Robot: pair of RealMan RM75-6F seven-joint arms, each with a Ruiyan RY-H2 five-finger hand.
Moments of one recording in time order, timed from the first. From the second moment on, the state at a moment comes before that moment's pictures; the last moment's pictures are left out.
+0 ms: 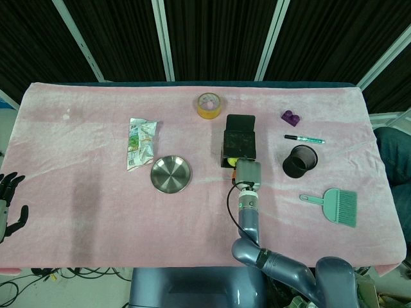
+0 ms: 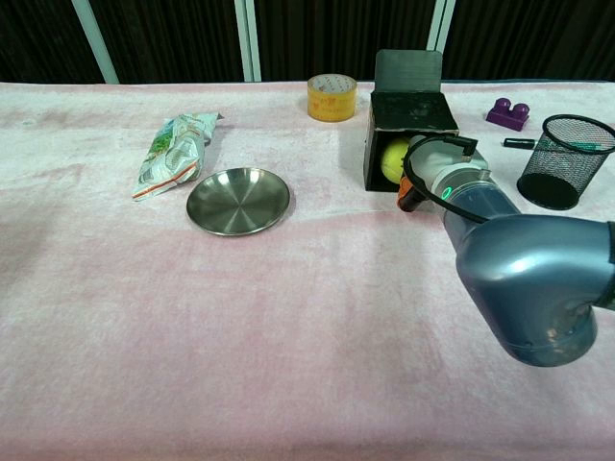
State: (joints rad) left arm -0.10 -1.10 -0.07 -1.62 1.40 1.45 0.07; right arm 0.85 -2.10 0.57 -1.02 -0.67 1.12 -0.82
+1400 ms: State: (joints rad) left arm -0.10 -1.10 -0.07 -1.63 1.40 1.45 0.07; right arm 0.82 -2.04 0.51 -1.19 -0.61 1.21 -0.87
